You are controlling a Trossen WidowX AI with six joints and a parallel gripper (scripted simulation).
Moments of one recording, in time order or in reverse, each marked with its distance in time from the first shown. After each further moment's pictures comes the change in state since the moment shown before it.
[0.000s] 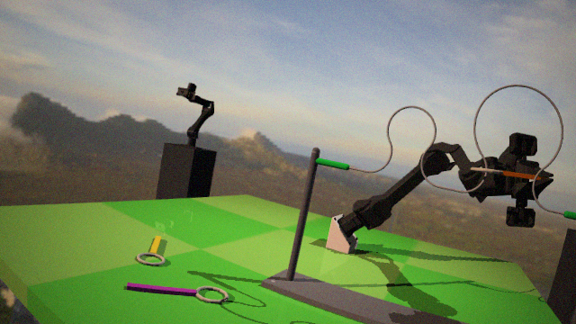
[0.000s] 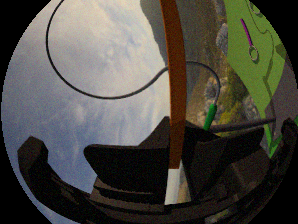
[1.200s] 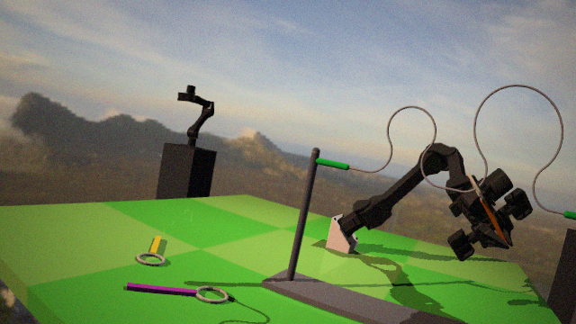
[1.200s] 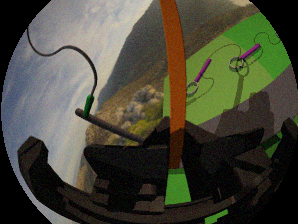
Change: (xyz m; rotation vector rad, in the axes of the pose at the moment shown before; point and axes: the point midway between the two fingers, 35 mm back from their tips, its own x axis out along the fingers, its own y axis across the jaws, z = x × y) arm -0.043 -0.114 0.051 -0.774 0.100 -0.449
